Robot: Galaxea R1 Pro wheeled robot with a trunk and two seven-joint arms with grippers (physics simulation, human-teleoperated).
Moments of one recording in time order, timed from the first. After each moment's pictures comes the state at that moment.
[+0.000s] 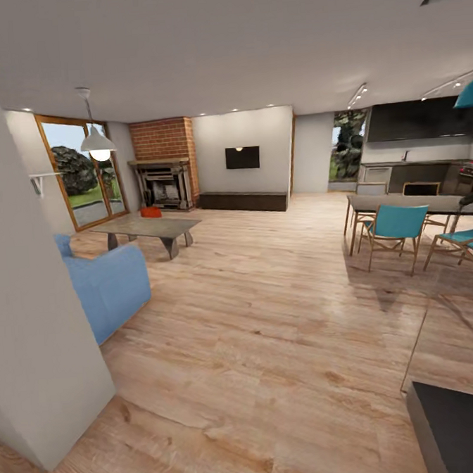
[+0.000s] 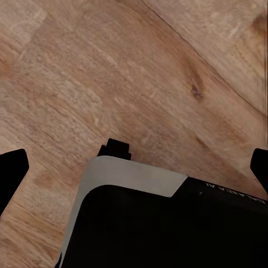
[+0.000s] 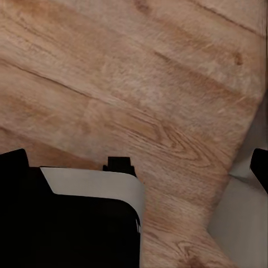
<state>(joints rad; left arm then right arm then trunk) -0.27 0.03 -0.05 0.00 0.37 -0.01 0.03 -0.23 0.00 0.73 0.03 -0.65 -0.16 -0.06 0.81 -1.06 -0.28</state>
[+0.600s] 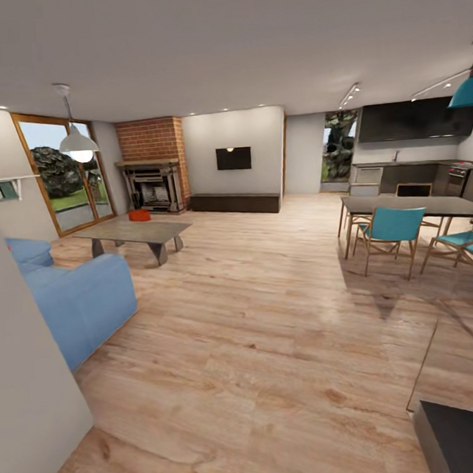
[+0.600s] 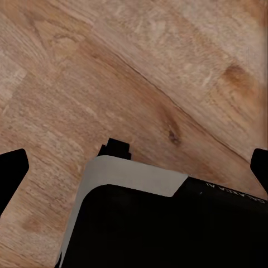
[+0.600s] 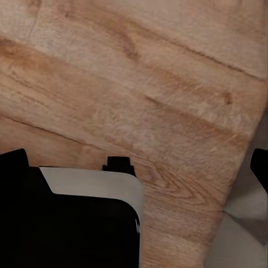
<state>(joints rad) -0.27 0.03 -0.05 0.00 0.37 -0.01 0.03 -0.23 0.00 0.73 0.03 -0.65 -0.16 -0.06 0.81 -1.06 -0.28</state>
